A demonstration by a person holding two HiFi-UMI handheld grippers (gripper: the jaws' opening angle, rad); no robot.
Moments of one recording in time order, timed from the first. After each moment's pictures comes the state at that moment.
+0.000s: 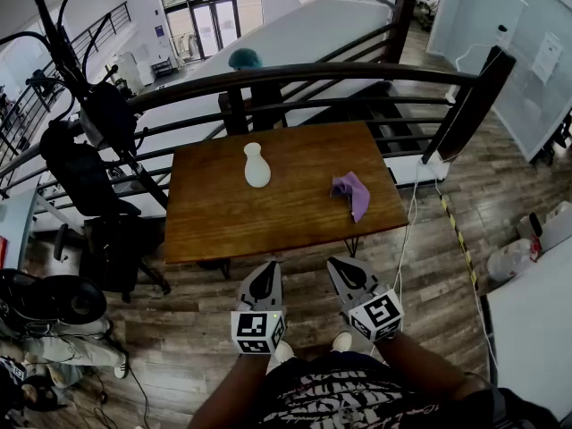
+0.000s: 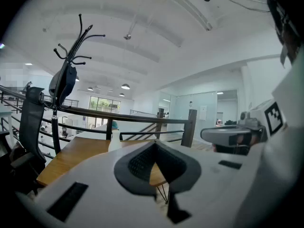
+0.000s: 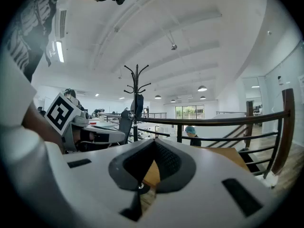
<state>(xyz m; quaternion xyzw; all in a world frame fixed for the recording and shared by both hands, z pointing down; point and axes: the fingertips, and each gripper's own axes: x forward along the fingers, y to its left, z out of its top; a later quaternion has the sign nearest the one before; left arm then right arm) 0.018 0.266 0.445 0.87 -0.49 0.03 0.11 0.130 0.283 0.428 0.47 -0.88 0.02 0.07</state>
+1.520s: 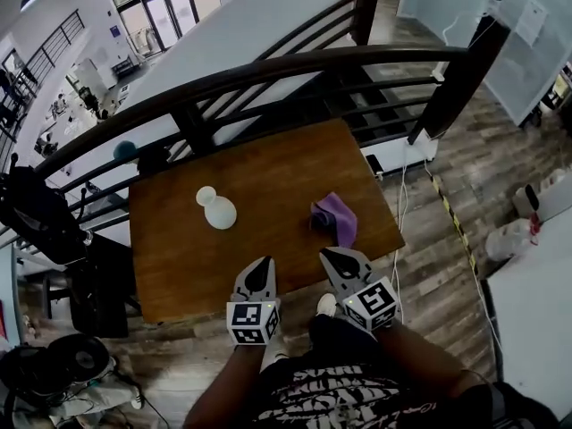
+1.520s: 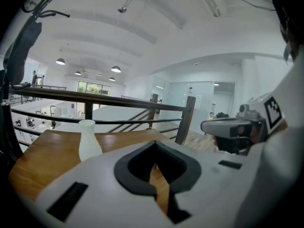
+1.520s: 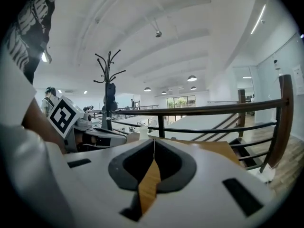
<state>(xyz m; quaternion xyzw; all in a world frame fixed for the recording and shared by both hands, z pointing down) 0.108 0.048 0.519 0.88 -0.43 0.10 0.16 0.215 0.074 0.487 0.50 -0.86 0.08 0.09</state>
